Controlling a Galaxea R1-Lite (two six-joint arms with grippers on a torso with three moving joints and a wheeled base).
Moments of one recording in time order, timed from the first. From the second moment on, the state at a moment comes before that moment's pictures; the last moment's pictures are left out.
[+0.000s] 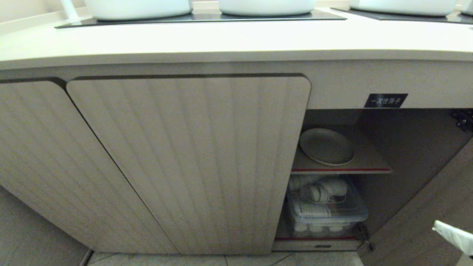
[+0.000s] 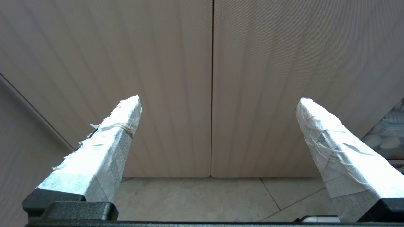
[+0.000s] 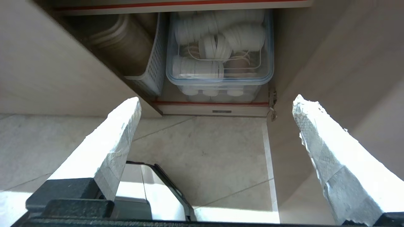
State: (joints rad) left arm 0.00 0.00 0.00 0.00 0.00 0.00; right arm -0.01 0.83 -0.41 0.01 0.09 0.05
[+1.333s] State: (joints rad) left arm 0.00 0.00 0.00 0.00 0.00 0.00; right arm 0.08 1.67 -0.50 -0.72 0.07 0.28
